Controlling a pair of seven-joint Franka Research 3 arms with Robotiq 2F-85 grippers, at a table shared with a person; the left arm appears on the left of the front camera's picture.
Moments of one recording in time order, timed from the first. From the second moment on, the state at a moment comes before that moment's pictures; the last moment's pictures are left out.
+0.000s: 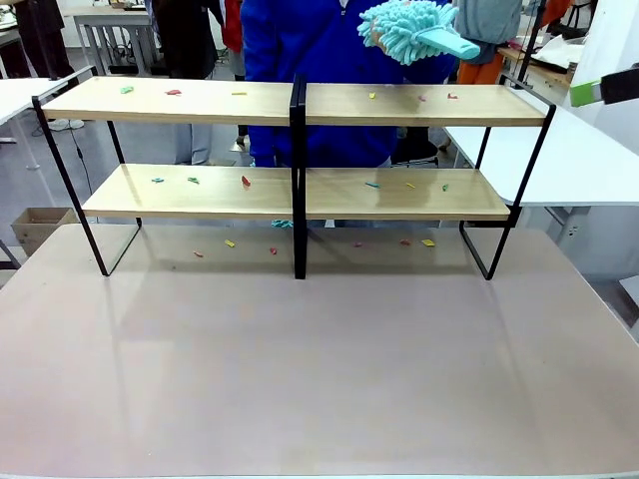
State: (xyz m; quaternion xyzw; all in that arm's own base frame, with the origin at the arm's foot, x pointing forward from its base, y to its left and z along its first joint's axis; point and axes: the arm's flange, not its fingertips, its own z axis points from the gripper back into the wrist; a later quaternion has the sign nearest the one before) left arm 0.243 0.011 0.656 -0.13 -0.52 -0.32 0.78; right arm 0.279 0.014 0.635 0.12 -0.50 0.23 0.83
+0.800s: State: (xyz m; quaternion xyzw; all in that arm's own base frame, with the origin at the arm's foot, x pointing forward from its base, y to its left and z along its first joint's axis) left arm 0.243 0.010 0.657 -0.13 -0.52 -0.32 0.78; right arm 0.423 0.055 0.723 0.48 -0.33 0.07 0.81
